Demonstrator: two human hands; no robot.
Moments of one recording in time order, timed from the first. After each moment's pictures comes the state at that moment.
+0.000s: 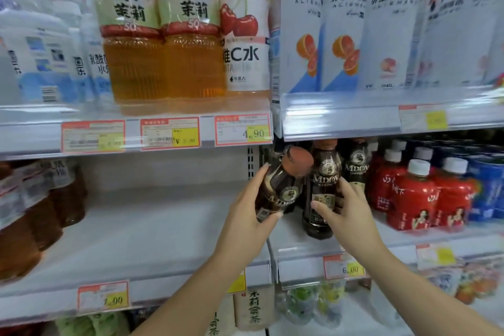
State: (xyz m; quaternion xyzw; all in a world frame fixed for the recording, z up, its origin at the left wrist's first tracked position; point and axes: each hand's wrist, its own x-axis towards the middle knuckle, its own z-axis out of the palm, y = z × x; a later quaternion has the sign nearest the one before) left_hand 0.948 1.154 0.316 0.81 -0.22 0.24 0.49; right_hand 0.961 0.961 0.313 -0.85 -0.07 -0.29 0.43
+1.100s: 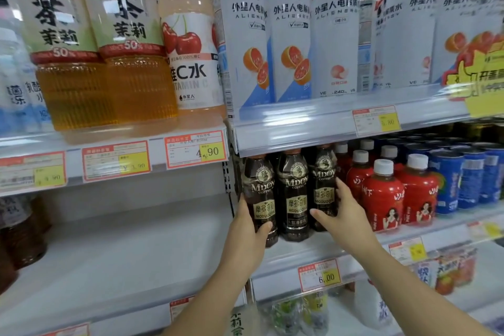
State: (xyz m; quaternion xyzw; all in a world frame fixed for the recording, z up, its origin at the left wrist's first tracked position) left_hand 0.981 1.104 0.301 0.86 -0.12 0.15 0.48; right_hand 0.983 0.909 0.303 -0.84 -0.01 -0.25 0.48
